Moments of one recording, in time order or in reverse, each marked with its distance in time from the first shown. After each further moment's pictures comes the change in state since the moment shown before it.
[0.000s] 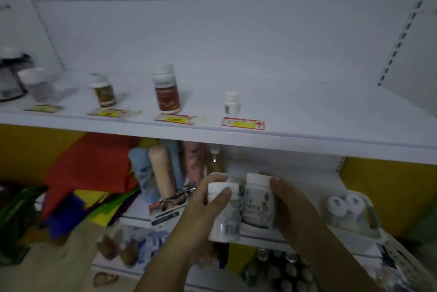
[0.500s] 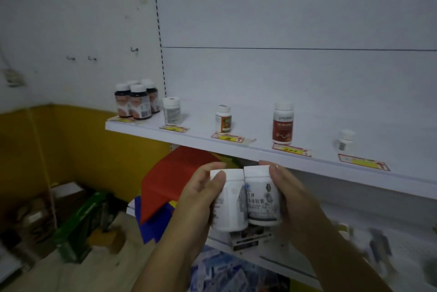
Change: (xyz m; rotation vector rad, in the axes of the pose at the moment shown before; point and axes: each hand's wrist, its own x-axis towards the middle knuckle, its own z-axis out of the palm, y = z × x) left_hand -0.092 0.103 -0.200 -0.090 0.203 0.313; right_hand 0.009 0.012 0.259 -0.076 -0.264 -0.145
